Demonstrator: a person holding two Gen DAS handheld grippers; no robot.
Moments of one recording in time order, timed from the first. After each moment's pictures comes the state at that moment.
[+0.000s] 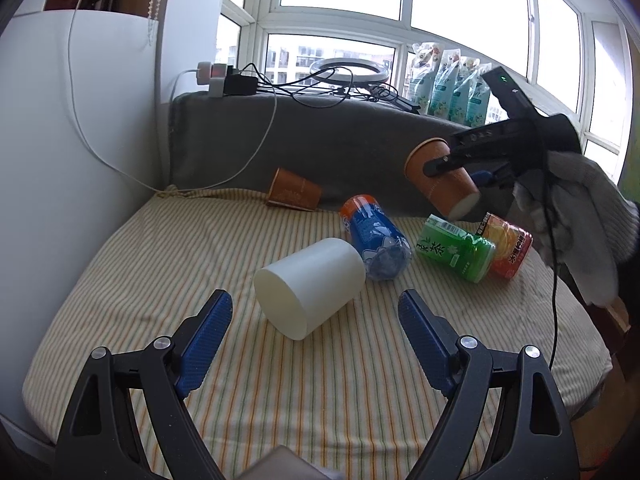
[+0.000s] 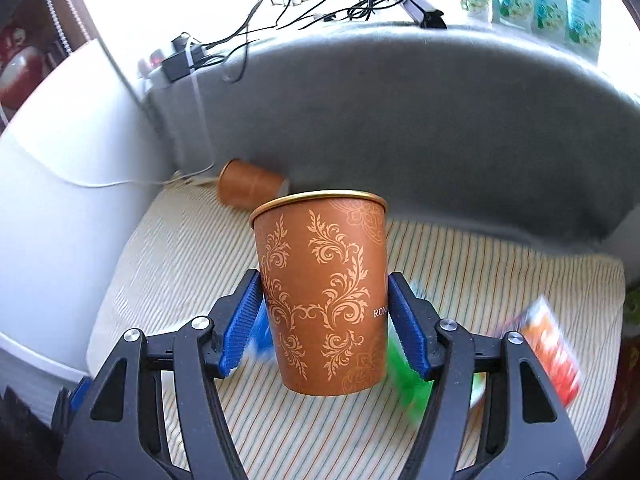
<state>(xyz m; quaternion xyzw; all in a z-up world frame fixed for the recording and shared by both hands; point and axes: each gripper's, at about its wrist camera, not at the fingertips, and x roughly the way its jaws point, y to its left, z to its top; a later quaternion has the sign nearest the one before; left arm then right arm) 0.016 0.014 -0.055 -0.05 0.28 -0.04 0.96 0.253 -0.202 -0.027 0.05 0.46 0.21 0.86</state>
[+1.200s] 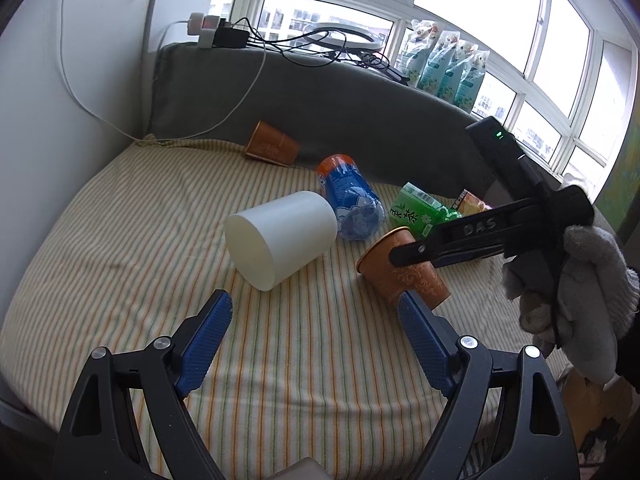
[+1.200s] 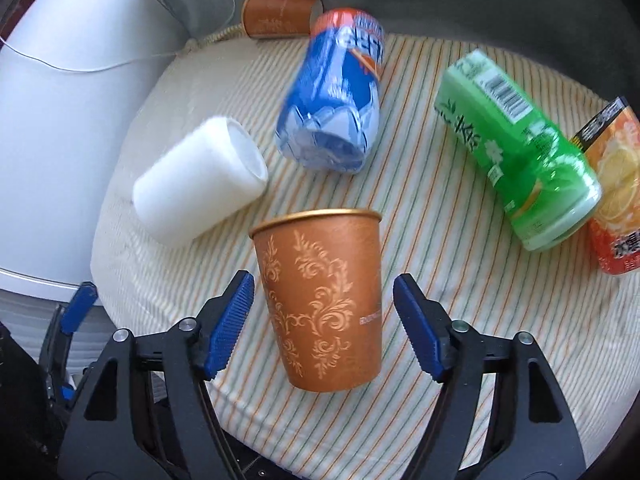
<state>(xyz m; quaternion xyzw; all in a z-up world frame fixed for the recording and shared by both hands) 0.011 0.012 -0.064 -0.10 0.35 -0.08 0.93 0.189 -0.162 -0.117 0.03 0.60 0.23 0.76</state>
